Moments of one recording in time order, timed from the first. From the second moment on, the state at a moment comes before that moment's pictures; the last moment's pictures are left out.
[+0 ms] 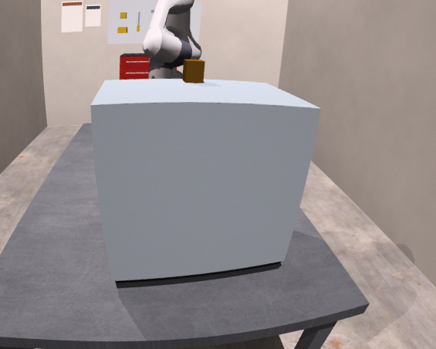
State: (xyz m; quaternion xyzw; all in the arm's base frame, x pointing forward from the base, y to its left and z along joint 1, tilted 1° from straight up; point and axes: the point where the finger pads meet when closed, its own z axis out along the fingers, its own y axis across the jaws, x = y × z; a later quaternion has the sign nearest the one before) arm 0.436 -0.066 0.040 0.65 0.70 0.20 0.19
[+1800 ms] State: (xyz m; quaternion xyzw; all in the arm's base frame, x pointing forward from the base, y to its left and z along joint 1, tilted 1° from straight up) arm 0.447 -0.066 0.019 0.66 0.70 0.20 0.19
